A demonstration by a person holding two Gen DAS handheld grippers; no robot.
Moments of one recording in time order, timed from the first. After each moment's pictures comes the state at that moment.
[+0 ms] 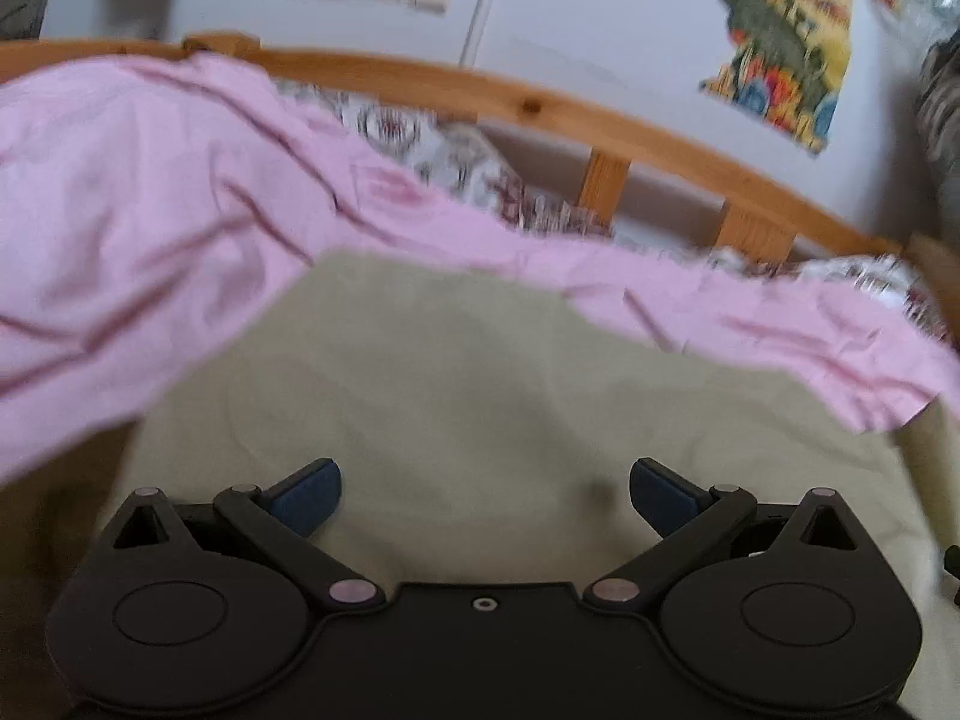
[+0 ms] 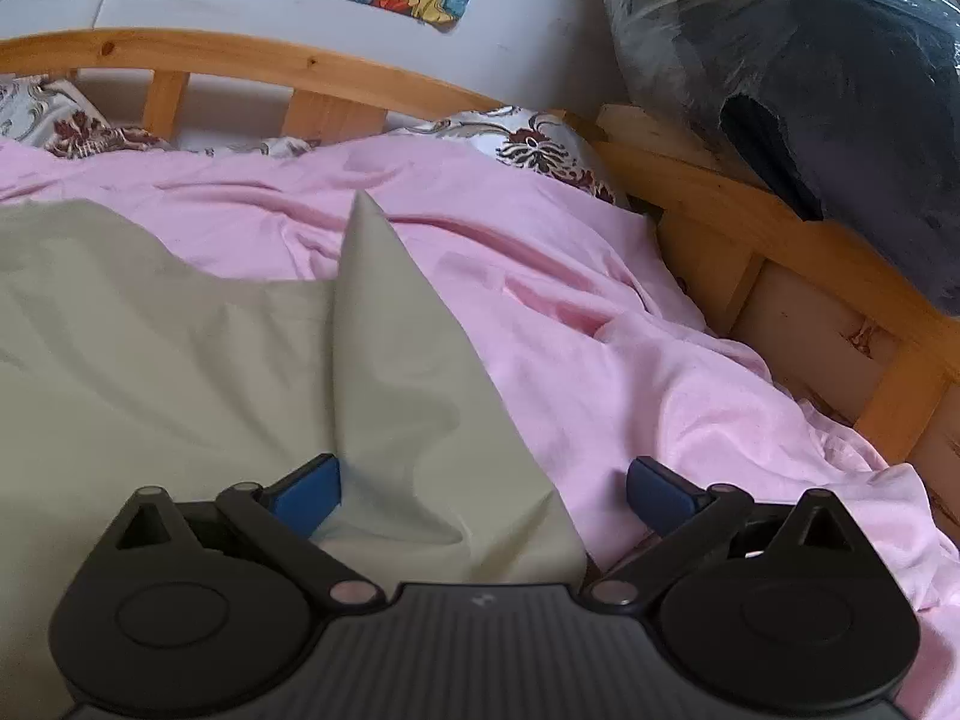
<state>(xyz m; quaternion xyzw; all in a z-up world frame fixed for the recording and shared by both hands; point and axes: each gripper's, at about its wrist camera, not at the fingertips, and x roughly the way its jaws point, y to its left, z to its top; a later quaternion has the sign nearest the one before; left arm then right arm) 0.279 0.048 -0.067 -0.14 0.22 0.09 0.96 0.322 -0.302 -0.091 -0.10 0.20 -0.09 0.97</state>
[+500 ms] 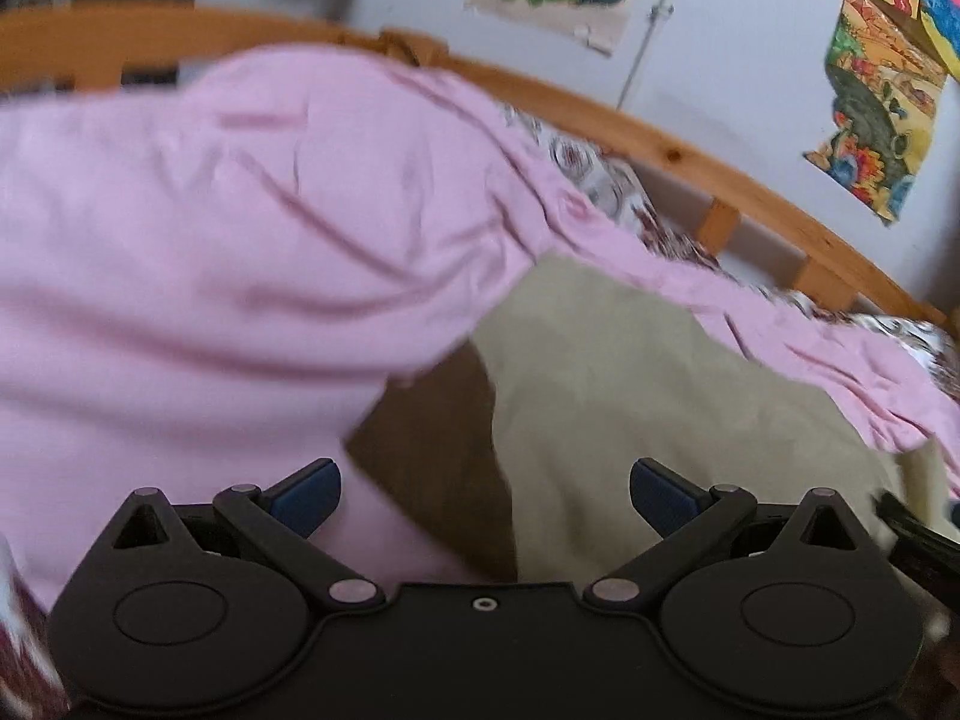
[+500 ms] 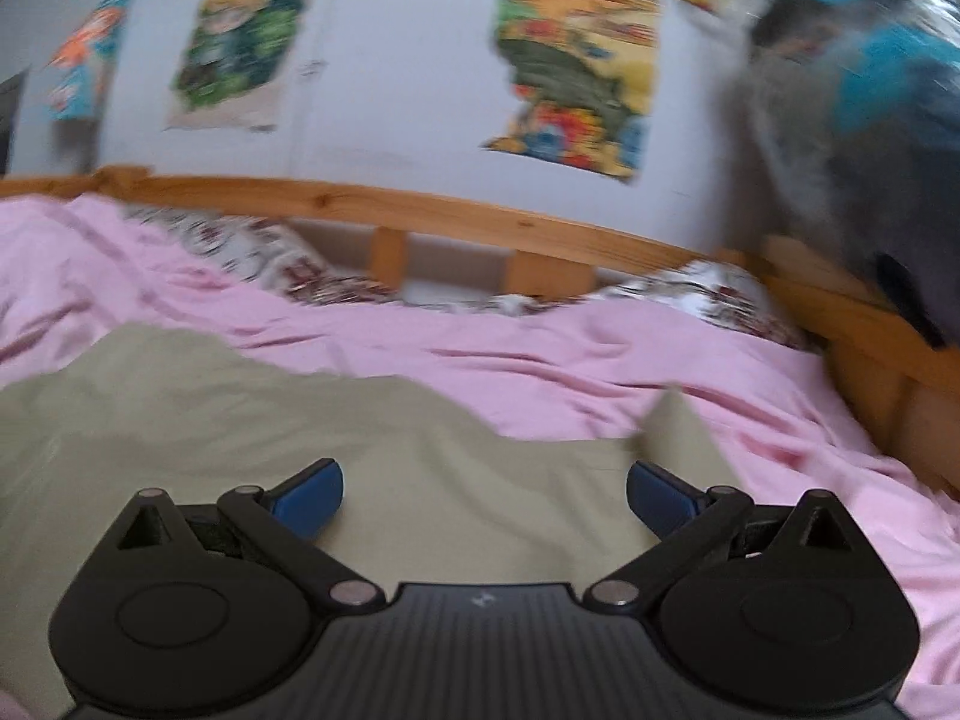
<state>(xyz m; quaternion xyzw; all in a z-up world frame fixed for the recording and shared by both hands) 0.129 0.097 -0.039 -0.22 0.26 0.16 0.93 0.262 -0.204 -0.059 -0.10 0.11 0.10 0.98</state>
